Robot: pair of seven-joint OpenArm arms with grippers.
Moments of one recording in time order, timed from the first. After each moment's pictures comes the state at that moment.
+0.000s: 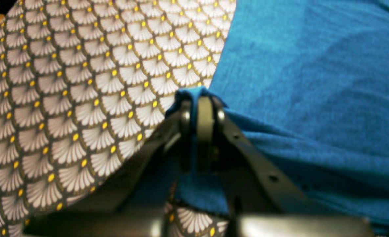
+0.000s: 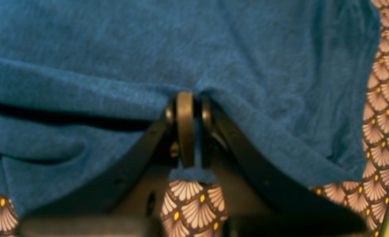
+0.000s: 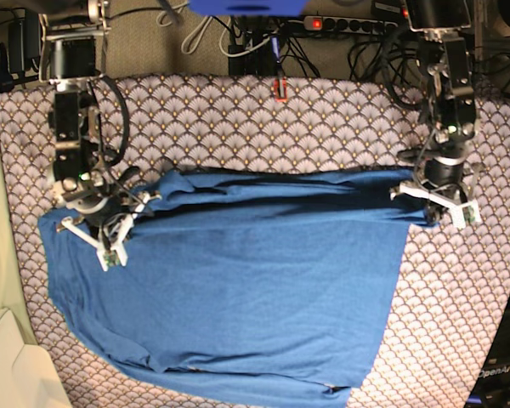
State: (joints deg) left arm 7.2 -10.5 -14.4 91.6 -17.1 -0.9 23.0; right arm 5.3 11.1 2.6 86.0 -0.9 18.1 -41.8
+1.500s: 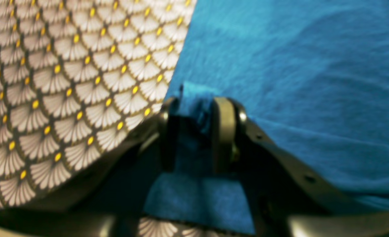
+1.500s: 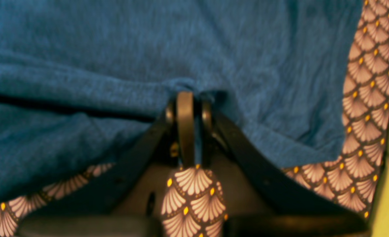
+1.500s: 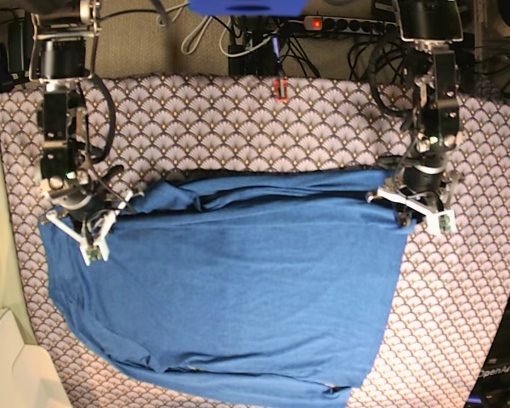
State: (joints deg) left arm 3.9 -10.1 -8.8 86.2 -17.0 -0.6 23.0; right arm 4.9 13.2 5.2 83.9 -0.9 18.1 -41.9
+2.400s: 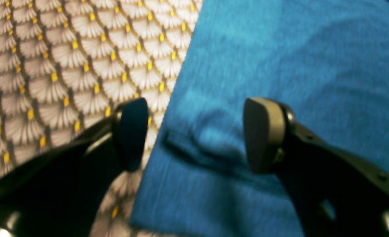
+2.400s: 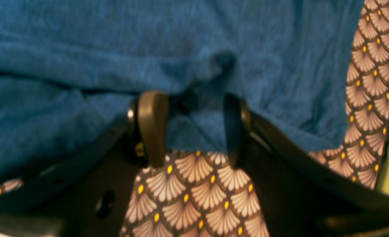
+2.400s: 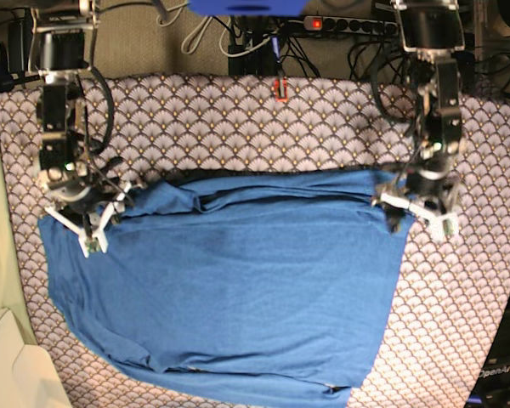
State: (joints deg) left arm 3.0 -10.1 -11.1 83.4 -17.7 -1.2 22.9; right arm 2.1 13.5 5.5 86.5 -1.0 18.1 -42.0
